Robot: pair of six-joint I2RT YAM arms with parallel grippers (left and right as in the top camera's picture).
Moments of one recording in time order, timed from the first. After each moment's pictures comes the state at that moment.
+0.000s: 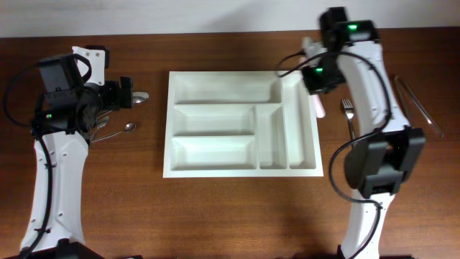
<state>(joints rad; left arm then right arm) 0.18 1.50 1.32 -0.53 0.18 0.18 0.10 2.21 2.18 -1.41 -0.05 -0.18</state>
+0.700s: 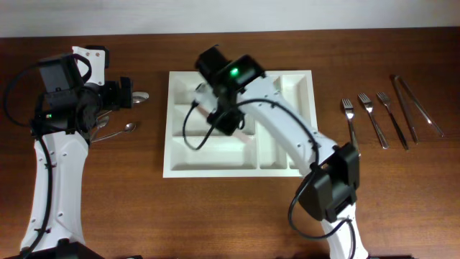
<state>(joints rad) 0.18 1.50 1.32 -0.54 0.18 0.18 0.65 2.20 2.19 -1.41 -0.07 -0.37</state>
